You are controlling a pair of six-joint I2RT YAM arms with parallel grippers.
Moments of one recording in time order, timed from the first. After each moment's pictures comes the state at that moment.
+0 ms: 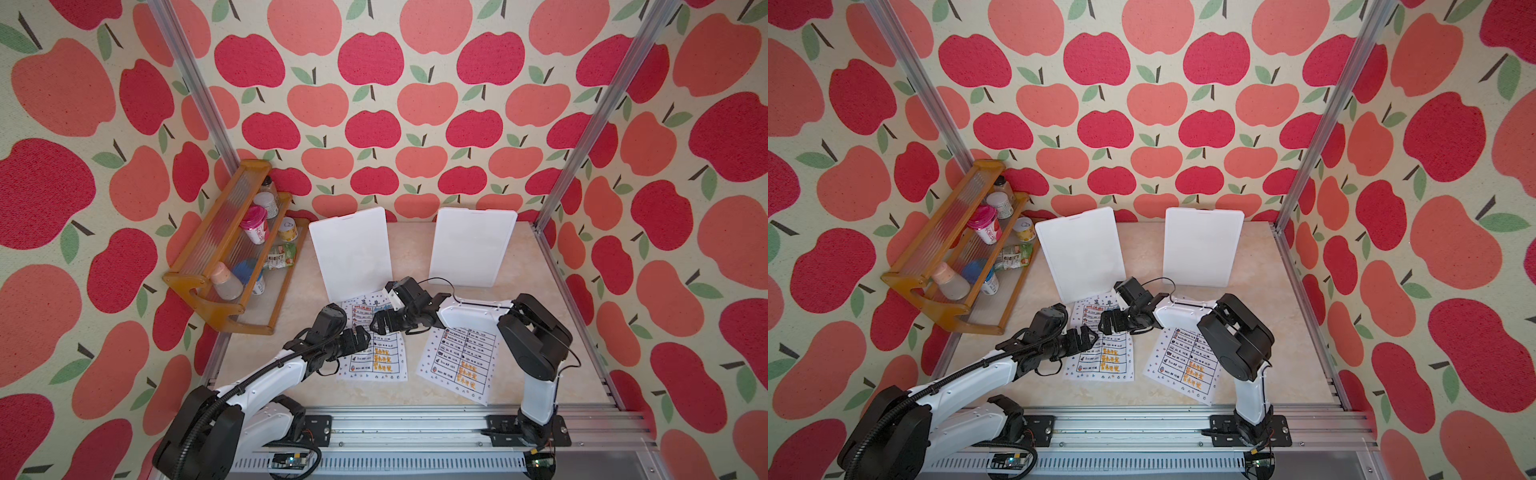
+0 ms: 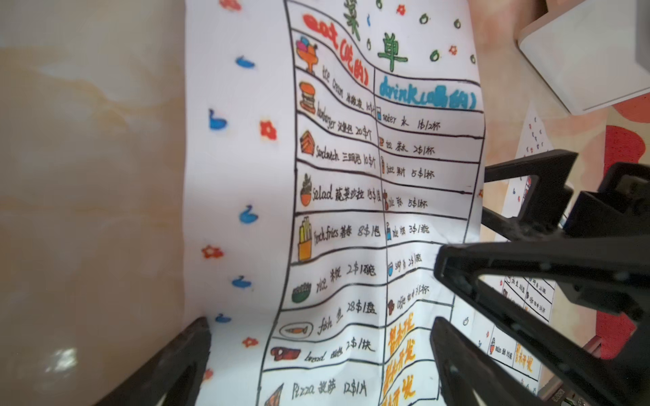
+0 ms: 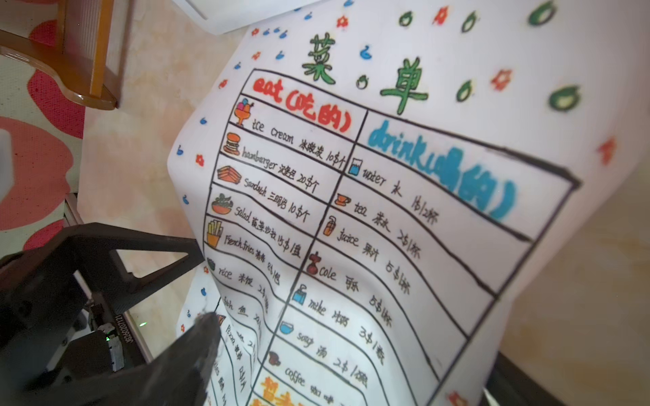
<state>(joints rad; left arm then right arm) -0.49 1.10 0.38 -0.18 0.19 -0.74 0.92 1.91 1.15 -0.17 -0.32 0.56</state>
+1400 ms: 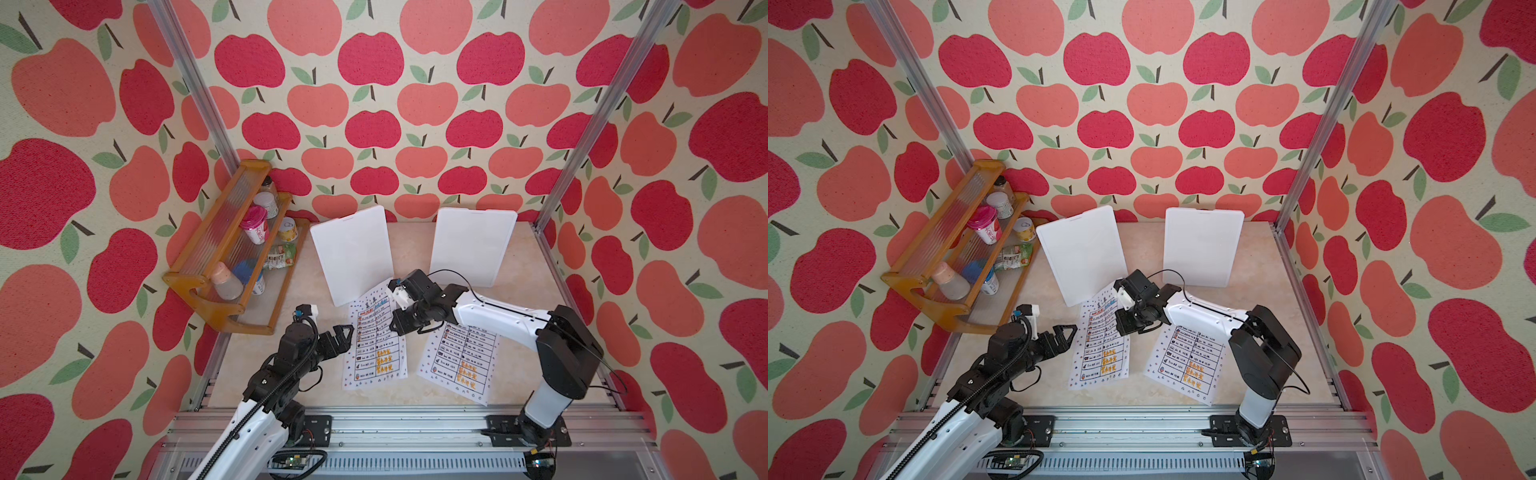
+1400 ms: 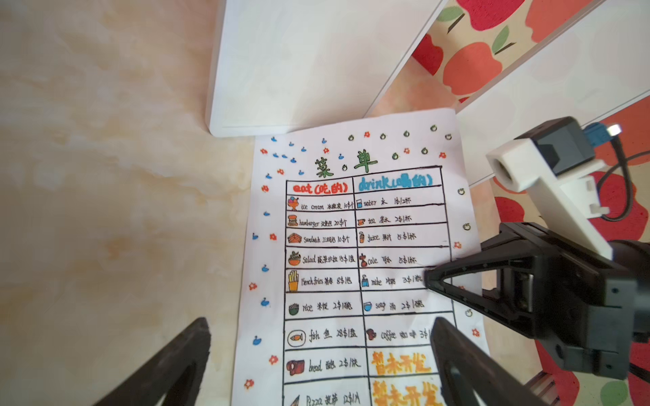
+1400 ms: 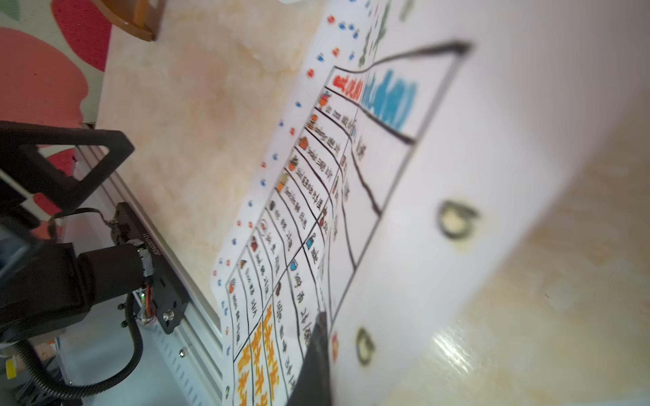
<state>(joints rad) -0.41 0.46 0.35 -0.44 0.10 -0.72 0.93 1.69 1.25 -0.56 -0.35 0.37</state>
